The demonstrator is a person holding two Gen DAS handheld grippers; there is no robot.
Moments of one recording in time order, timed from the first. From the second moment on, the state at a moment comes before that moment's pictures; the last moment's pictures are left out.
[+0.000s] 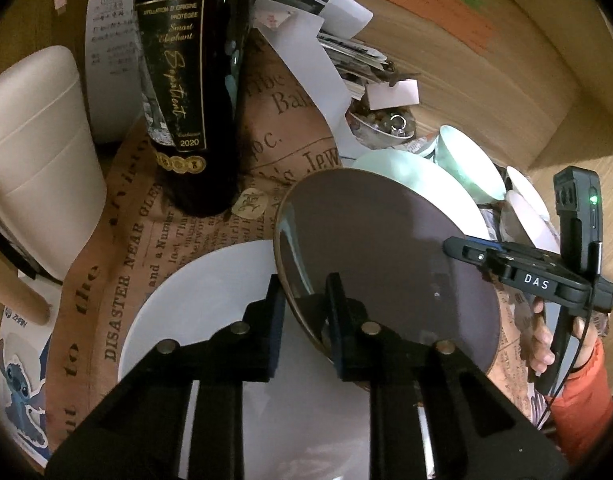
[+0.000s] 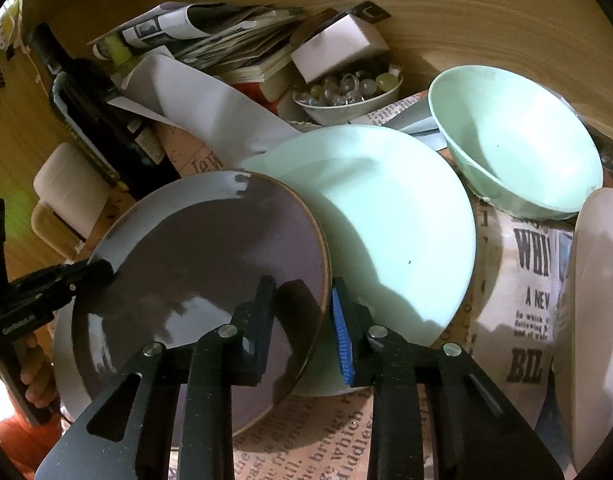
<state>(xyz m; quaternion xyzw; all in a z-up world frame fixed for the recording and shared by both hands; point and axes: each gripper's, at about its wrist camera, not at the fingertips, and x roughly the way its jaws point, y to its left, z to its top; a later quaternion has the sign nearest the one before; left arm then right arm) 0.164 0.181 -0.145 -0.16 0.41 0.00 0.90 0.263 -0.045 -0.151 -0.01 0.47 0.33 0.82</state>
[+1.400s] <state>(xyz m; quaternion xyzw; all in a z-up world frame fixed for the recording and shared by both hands) 0.122 0.115 -0.113 -0.12 0.36 0.02 0.92 0.196 -0.102 -0.114 0.01 0.42 0.30 0.86</state>
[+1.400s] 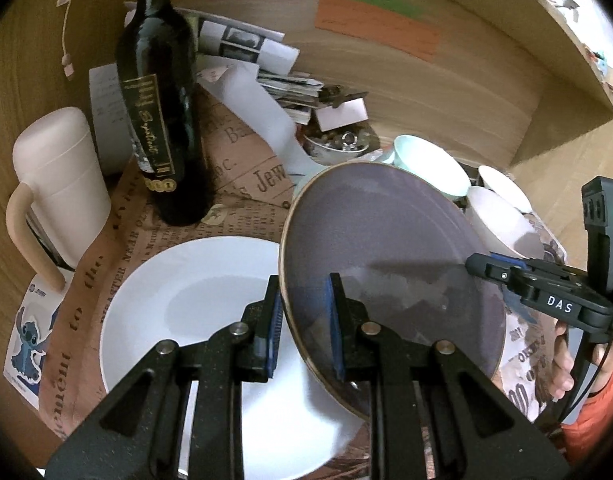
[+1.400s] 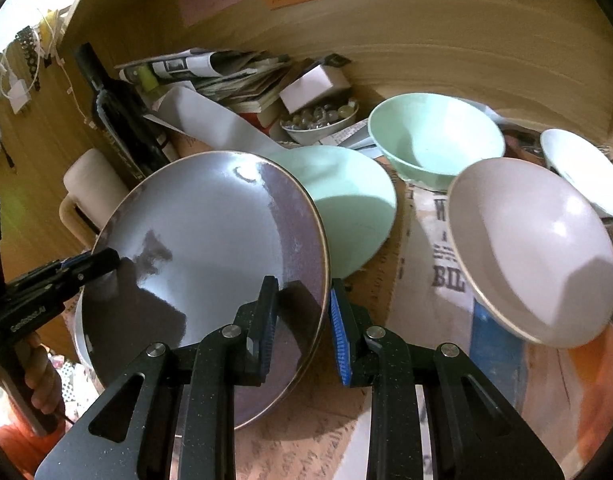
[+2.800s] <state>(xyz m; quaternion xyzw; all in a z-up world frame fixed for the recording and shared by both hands) 0.126 0.026 -0.148 -0.10 0.40 -0.05 0.91 0.153 -0.201 -0.134 0.05 0.44 0.23 0.87</state>
